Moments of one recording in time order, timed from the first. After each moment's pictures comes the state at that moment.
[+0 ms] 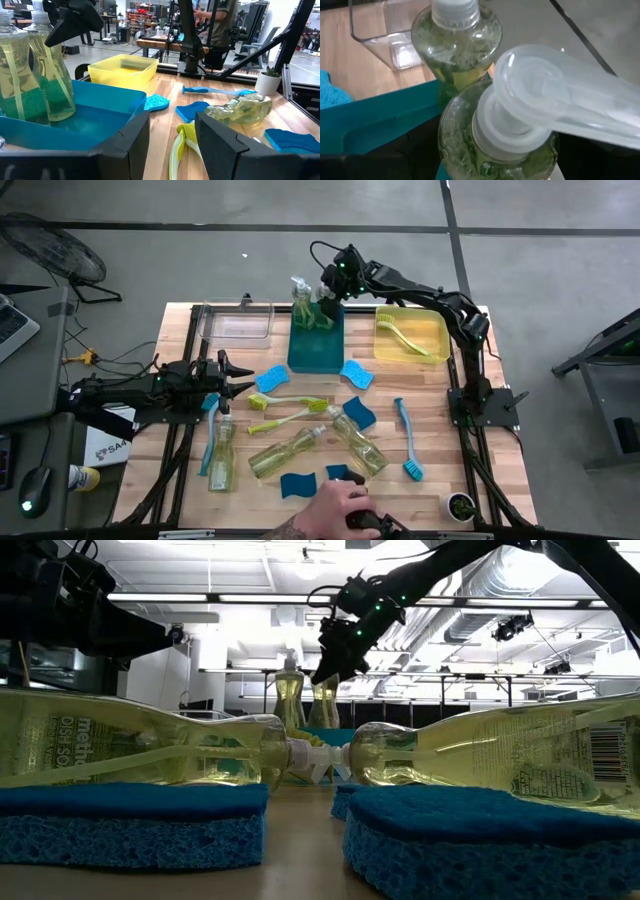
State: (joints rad) left arm 0.05 0.03 0.04 0.00 -0.12 -0.08; right arm -0.65 2.03 1.79 -0.46 -0.16 -0.21
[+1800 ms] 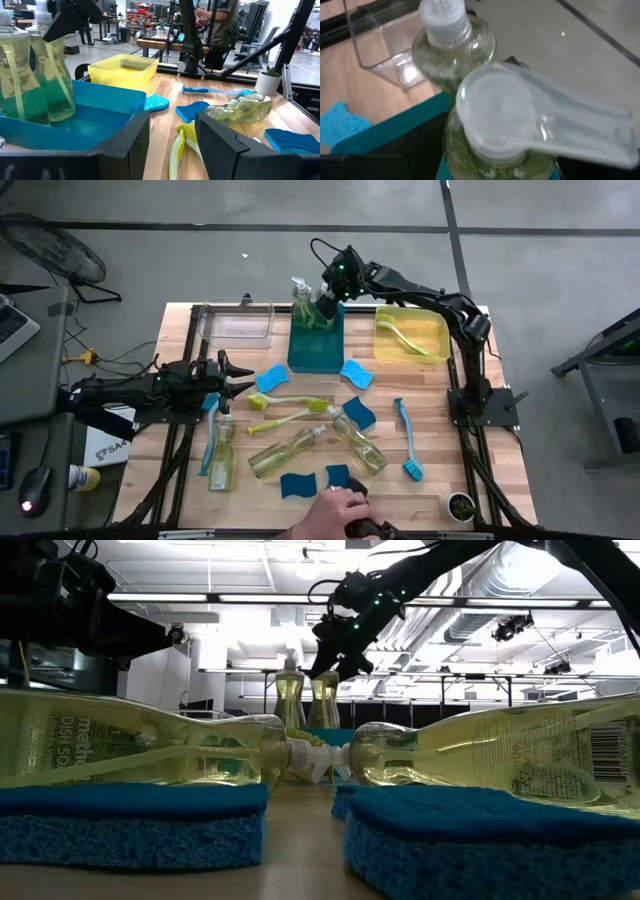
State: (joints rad) left arm 0.05 0.03 0.04 0.00 -0.12 -0.08; right arm -0.62 2.01 1.79 -0.50 -0.14 0.00
